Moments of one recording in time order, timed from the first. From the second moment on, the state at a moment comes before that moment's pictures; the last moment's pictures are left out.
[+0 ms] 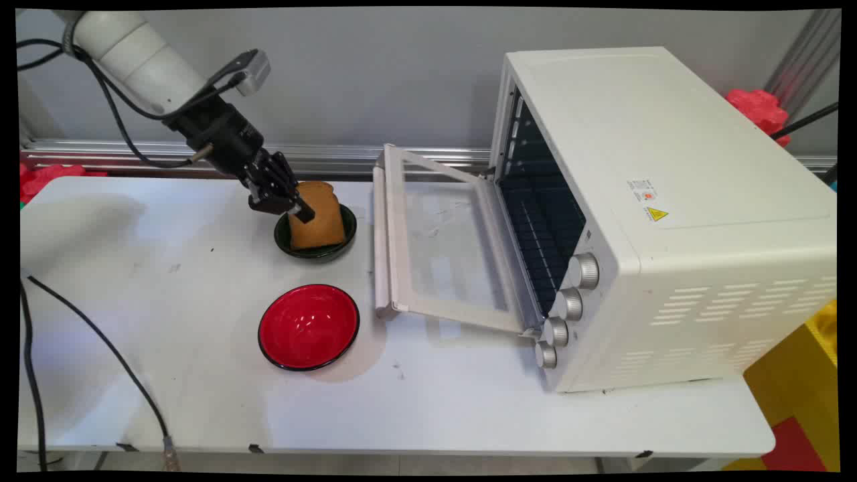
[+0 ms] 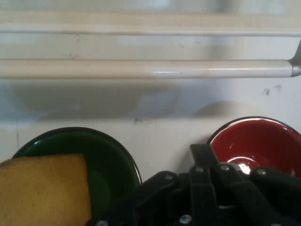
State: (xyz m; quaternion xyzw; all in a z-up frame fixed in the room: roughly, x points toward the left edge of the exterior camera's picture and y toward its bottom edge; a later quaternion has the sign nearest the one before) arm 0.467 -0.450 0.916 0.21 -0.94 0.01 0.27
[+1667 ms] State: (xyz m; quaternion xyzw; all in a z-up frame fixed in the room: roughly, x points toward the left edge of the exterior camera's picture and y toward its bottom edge) arm 0.407 -0.475 0.772 0.21 -0.93 0.04 0.30
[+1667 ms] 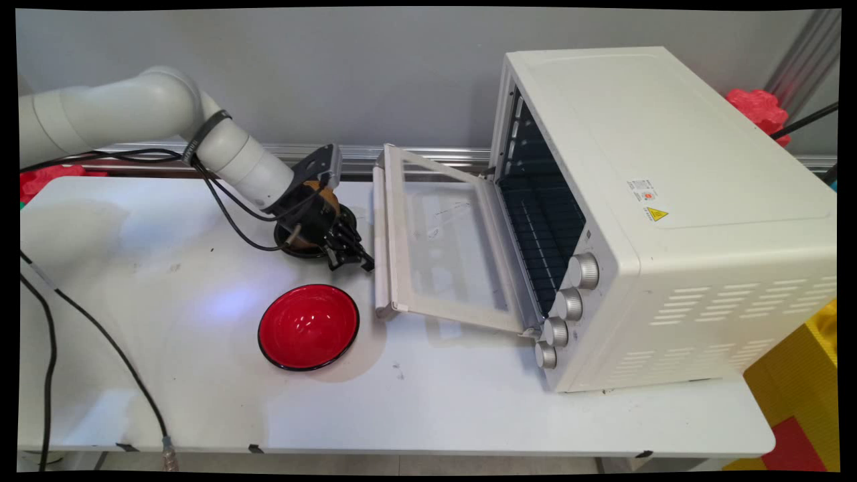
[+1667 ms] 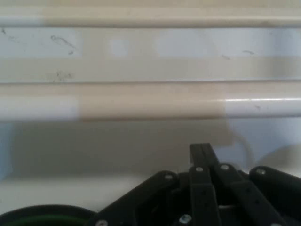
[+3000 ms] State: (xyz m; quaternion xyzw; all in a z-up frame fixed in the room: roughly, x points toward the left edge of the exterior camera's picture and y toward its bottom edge) arm 0.389 -0.478 0.782 0.21 -0.91 0.05 0.37
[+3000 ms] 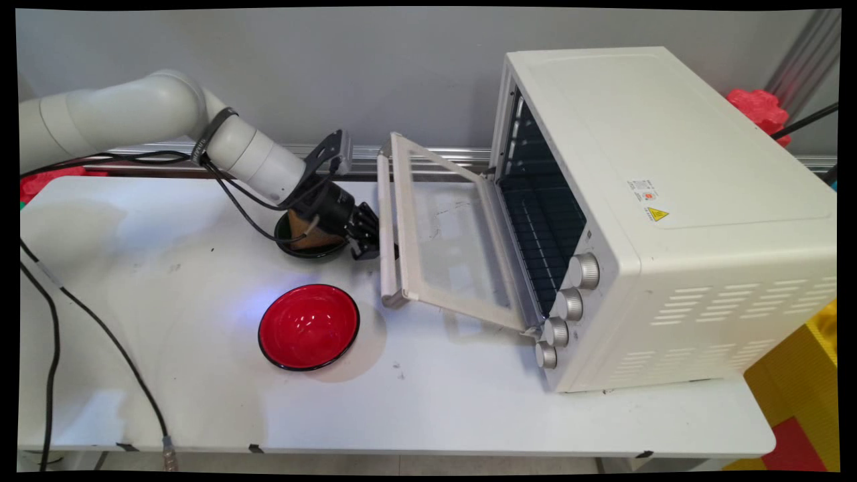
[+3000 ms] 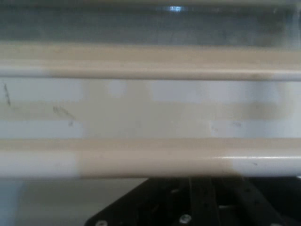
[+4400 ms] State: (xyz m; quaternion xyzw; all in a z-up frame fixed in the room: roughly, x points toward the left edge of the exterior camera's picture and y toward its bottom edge) arm 0.357 -0.511 0.855 0.22 -0.87 0.07 0.44
